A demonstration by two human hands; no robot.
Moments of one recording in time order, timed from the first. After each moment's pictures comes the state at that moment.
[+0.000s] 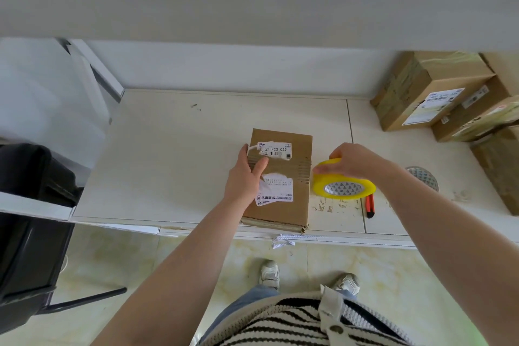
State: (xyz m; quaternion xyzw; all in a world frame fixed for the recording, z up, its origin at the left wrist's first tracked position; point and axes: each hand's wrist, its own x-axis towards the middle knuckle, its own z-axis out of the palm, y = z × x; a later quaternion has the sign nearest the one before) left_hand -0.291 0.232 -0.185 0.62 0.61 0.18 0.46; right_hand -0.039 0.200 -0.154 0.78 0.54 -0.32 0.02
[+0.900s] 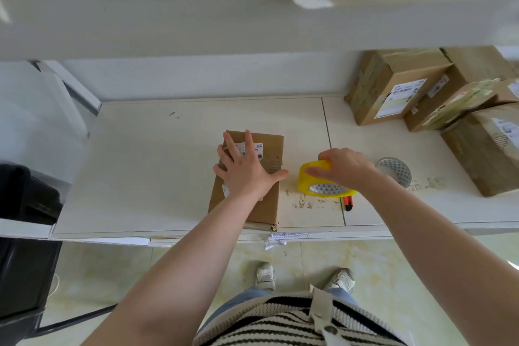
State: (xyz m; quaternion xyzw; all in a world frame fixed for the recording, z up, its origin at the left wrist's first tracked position) left_hand -0.228 0.218 -0.164 0.74 0.64 -0.02 0.21; right_hand -0.018 0.156 -0.151 0.77 0.60 -0.21 0.02
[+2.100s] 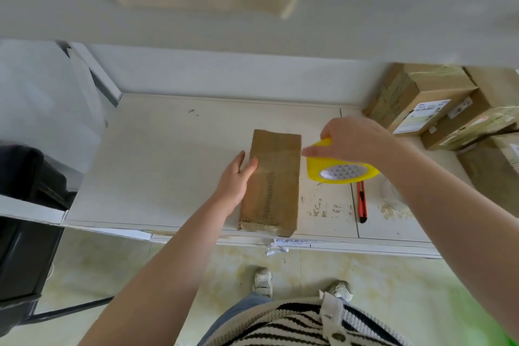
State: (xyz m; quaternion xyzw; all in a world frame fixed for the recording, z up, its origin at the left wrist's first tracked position) left_hand -0.306 0.231 -0.160 0.55 0.55 0.21 0.59; right_hand -0.061 0.215 -0.060 0.71 0.69 -0.12 0.06
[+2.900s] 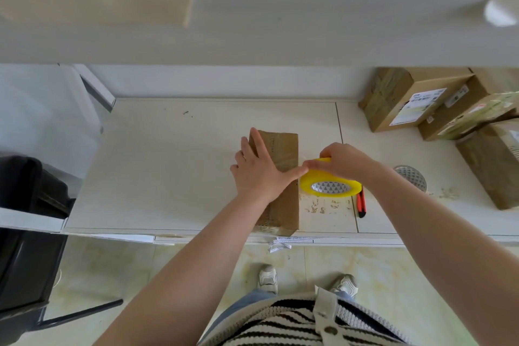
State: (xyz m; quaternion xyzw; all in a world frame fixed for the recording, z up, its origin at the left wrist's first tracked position) left_hand -0.241 0.221 -0.139 0.74 0.63 -0.02 0.23; right_hand -0.042 0.196 -0.143 0.77 0.58 -0.28 0.01
